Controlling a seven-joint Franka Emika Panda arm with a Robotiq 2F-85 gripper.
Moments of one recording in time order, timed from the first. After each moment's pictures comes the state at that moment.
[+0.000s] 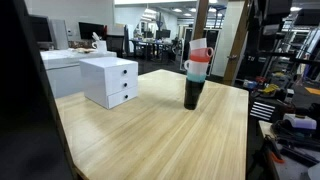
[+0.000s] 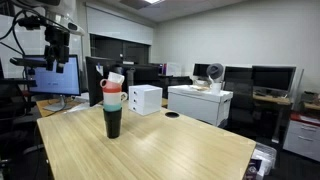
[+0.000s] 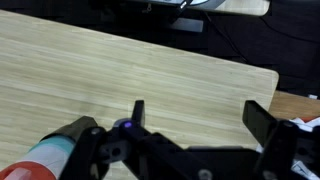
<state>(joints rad) 0.09 -0.61 0.08 -2.47 0.08 1.70 0.06</state>
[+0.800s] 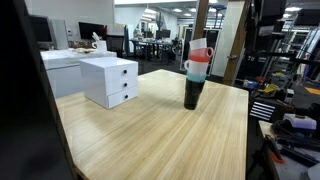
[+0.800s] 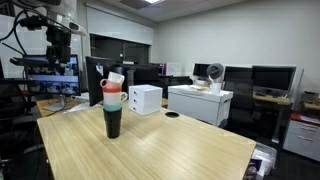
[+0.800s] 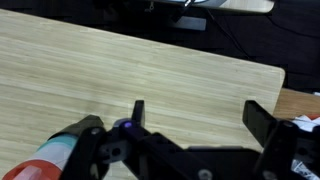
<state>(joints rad) 0.07 -0.60 0.08 -2.47 0.06 1.70 0.06</state>
